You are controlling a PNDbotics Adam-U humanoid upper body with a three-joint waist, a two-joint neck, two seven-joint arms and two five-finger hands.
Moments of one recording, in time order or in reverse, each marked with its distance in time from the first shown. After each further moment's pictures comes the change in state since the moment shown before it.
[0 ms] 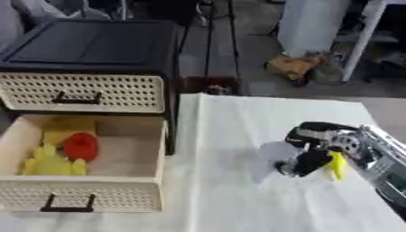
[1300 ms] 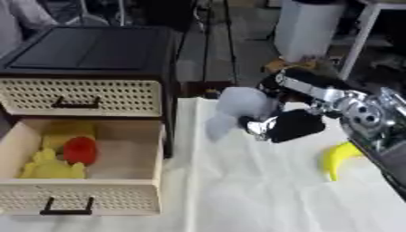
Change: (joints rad) left arm 0.007 0.000 0.001 0.000 0.005 -0.003 0.012; right arm -0.117 0.019 -0.053 -0.379 -0.157 0.106 -0.107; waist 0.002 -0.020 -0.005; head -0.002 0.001
